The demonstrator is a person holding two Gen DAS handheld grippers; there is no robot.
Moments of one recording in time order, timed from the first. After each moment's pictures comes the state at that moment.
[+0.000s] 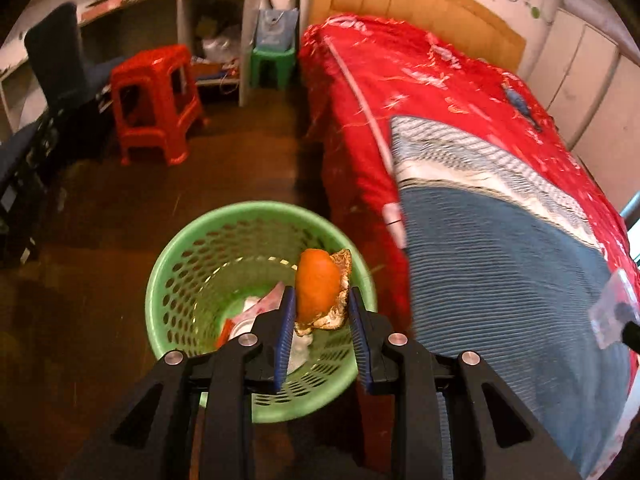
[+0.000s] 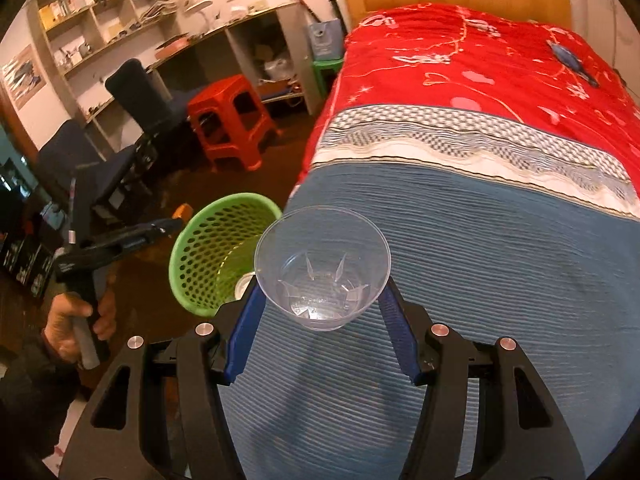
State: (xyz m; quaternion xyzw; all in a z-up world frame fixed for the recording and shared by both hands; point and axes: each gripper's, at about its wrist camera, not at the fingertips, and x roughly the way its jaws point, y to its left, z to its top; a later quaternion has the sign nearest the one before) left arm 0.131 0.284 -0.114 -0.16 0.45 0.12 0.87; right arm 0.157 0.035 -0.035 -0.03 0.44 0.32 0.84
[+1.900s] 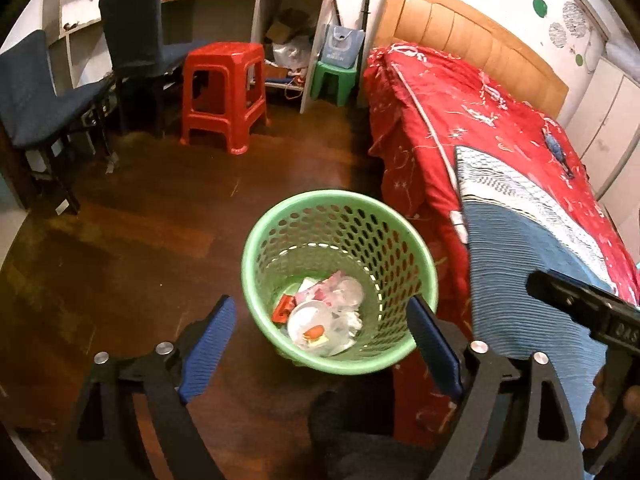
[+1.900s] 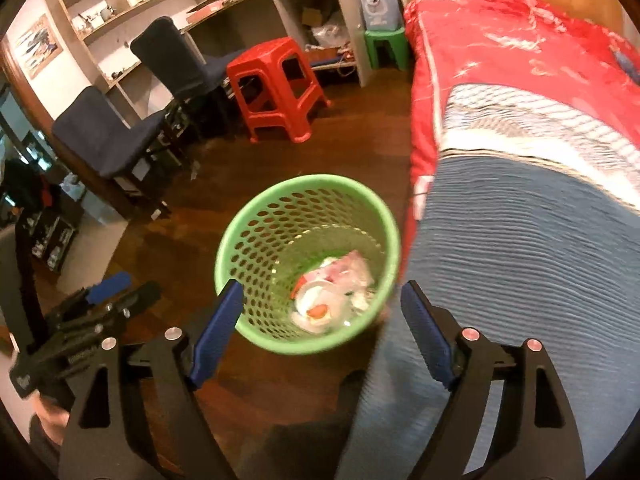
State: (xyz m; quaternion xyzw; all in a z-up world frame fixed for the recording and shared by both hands) left arm 0.024 0.321 -0.100 -0.20 0.40 0.20 0.87; right arm 0.147 0.173 -0.068 -0.06 0.46 0.37 0.80
